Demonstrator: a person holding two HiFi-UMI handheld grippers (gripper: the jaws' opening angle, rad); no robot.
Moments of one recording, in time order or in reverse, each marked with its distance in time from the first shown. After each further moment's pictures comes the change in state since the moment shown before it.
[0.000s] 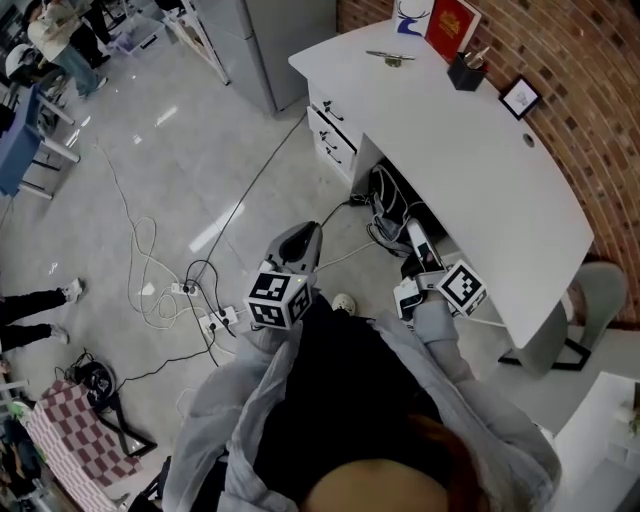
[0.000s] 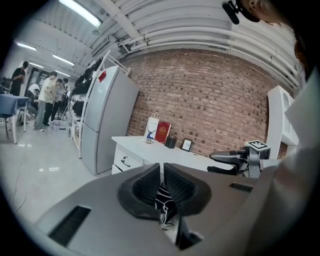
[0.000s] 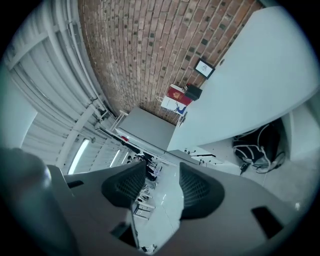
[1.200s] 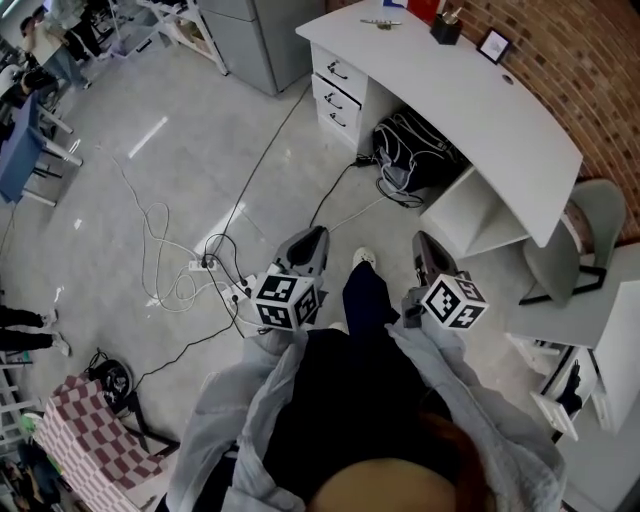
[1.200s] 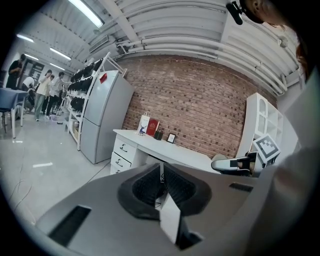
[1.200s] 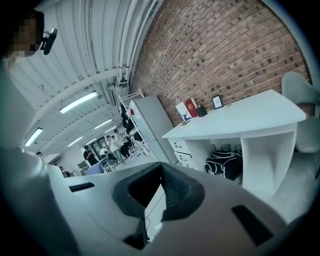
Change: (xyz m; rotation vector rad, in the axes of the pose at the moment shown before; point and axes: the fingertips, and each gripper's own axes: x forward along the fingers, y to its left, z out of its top) left arm -0.232 -0.027 -0.073 -0.014 0.033 -0.111; right arm -0.195 0.052 -0.200 -0.493 0.012 -0.210
